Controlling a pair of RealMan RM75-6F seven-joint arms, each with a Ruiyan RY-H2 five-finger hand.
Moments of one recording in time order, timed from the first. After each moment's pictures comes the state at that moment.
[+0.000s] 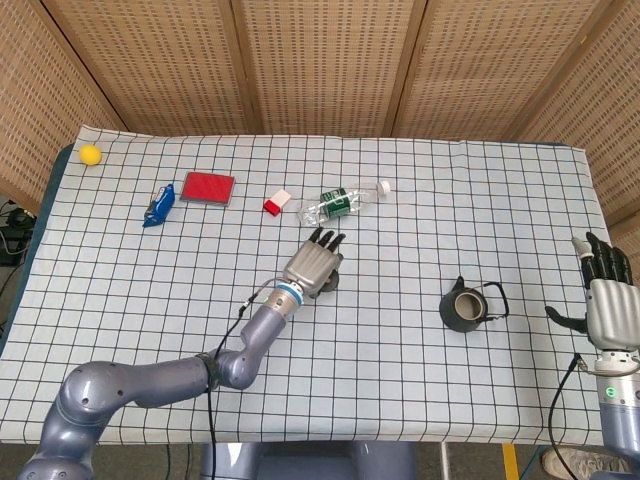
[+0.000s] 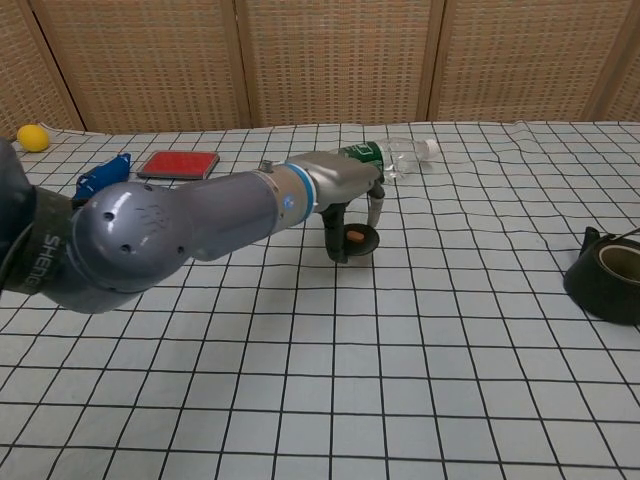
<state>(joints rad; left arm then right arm) -1.23 -1.97 -0.33 -1.02 0.70 0.71 0.77 0.21 -1.20 0.22 -1.46 -1.30 1.37 0.06</state>
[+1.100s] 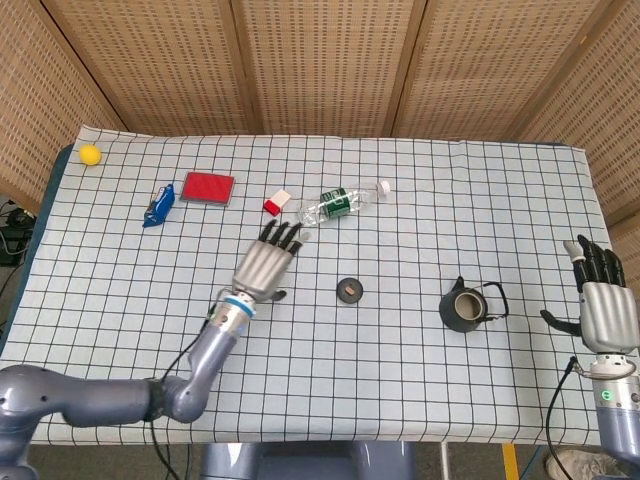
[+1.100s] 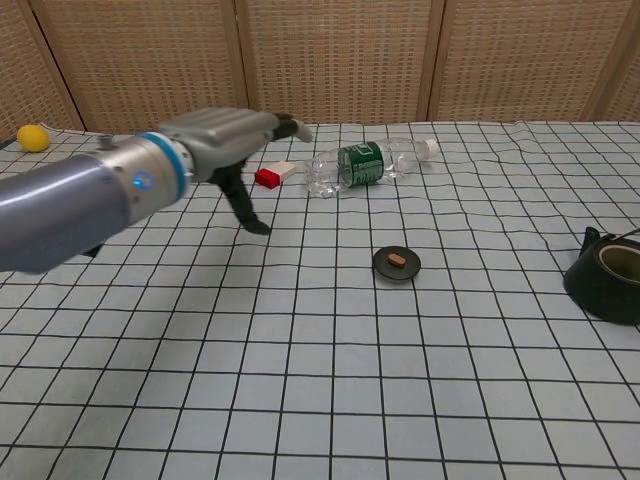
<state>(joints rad) -0.96 -1.67 -0.17 -1.53 0.85 1.14 0.68 0.21 -1.20 0.20 -1.48 -1.33 1.38 0.02</state>
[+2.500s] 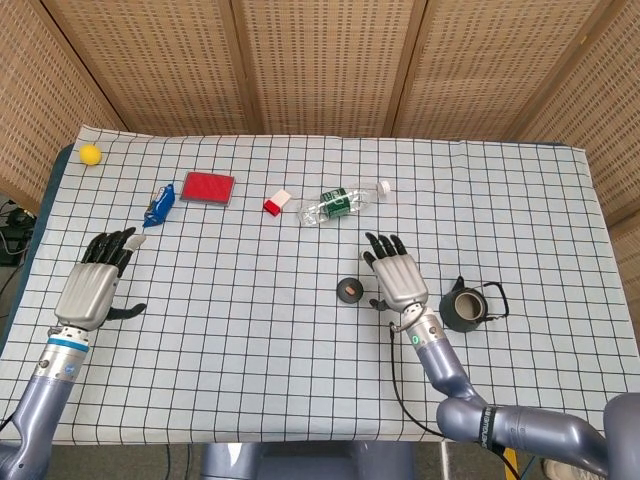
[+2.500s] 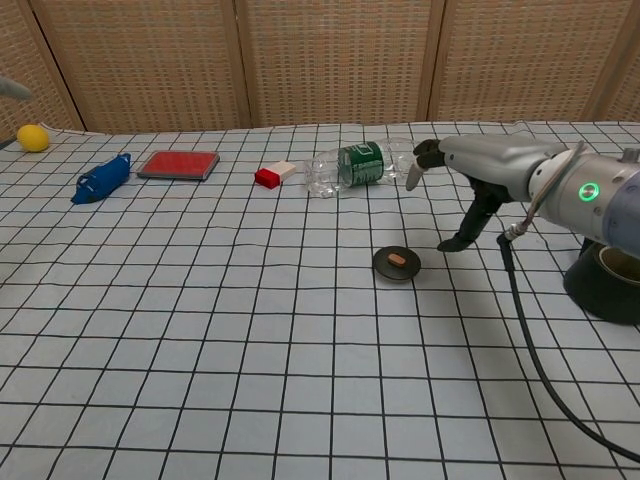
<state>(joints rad) -0.47 -1.19 -0.03 -1.73 1.22 1.31 0.20 0.75 -1.60 0.28 -1.58 -0.84 1.01 -0.65</state>
